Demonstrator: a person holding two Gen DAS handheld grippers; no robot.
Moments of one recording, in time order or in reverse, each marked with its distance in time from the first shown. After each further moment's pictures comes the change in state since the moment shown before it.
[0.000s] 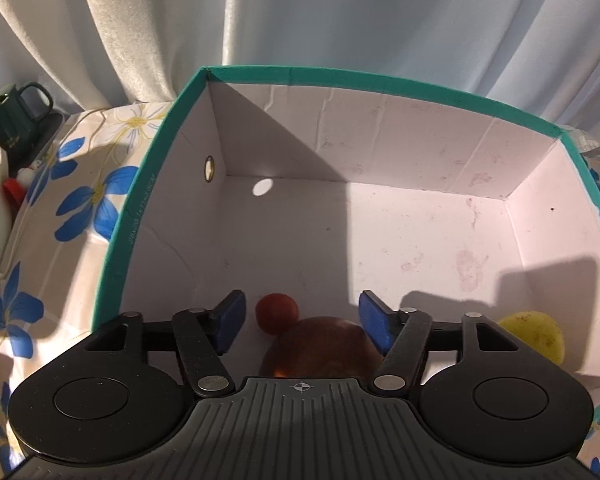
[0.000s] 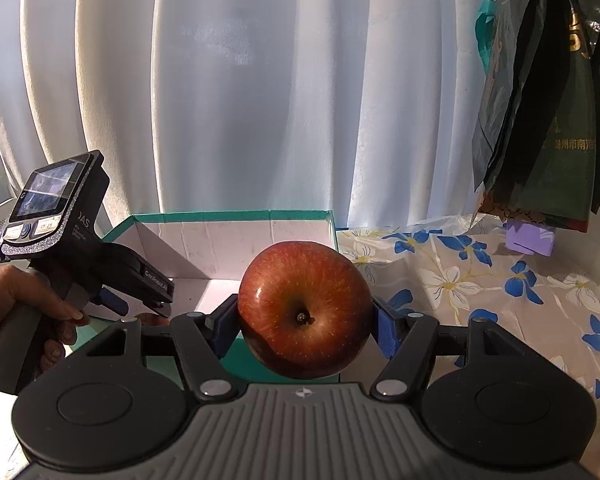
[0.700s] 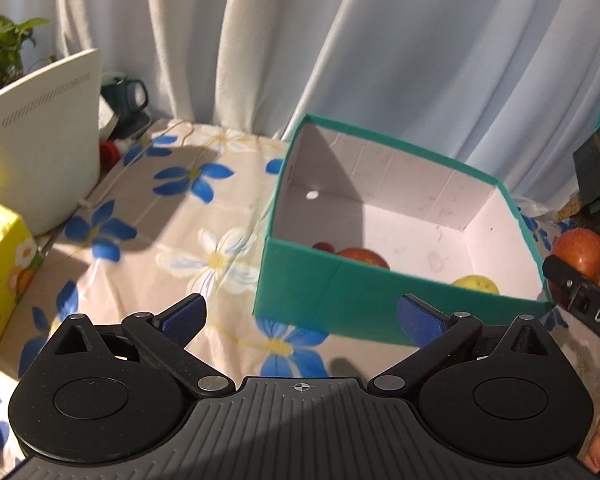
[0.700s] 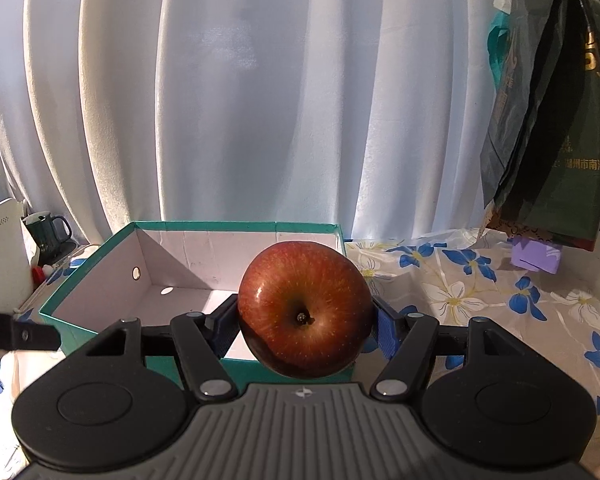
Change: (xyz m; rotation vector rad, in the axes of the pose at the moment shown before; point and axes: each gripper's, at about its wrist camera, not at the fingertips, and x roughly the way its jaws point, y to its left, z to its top) left arm -0.123 0.061 -0.113 -0.185 -0.242 -0.062; right arm 0.011 0.013 0.009 -0.033 -0.011 -0.006
